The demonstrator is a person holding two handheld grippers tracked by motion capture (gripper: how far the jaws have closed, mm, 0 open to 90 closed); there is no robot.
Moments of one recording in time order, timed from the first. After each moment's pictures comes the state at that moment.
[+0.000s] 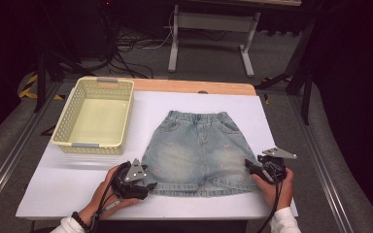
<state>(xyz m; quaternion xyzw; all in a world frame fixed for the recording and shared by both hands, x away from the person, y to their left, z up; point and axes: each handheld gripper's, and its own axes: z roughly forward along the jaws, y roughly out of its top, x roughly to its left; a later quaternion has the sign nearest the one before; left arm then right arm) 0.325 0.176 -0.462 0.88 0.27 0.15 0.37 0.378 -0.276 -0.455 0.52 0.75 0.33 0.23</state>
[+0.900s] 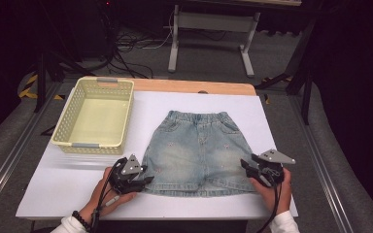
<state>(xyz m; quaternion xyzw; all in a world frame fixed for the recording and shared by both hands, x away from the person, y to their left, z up) 0.333 0.181 -0.461 0.87 0.30 0.14 0.37 0.352 -0.251 -0.434 0.43 0.77 0.39 0.25</state>
